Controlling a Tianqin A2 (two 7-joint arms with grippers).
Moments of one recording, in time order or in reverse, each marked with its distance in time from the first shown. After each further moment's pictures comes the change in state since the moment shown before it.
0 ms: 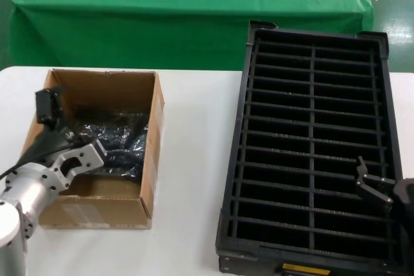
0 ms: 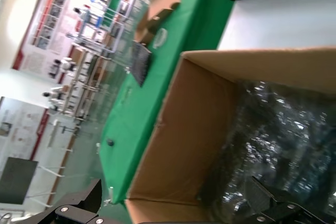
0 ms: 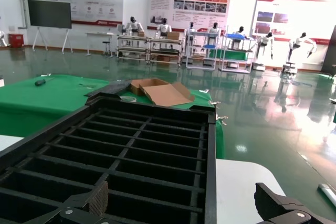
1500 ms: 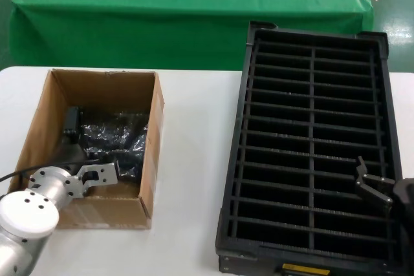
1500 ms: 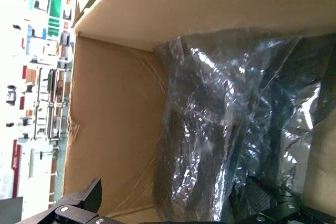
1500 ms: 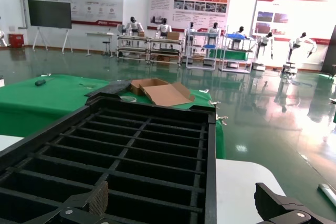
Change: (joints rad) left arm -0.161 0.222 0.049 0.518 0.374 0.200 -0.078; right arm 0.000 0.000 0.000 0.000 0.000 0.000 0.000
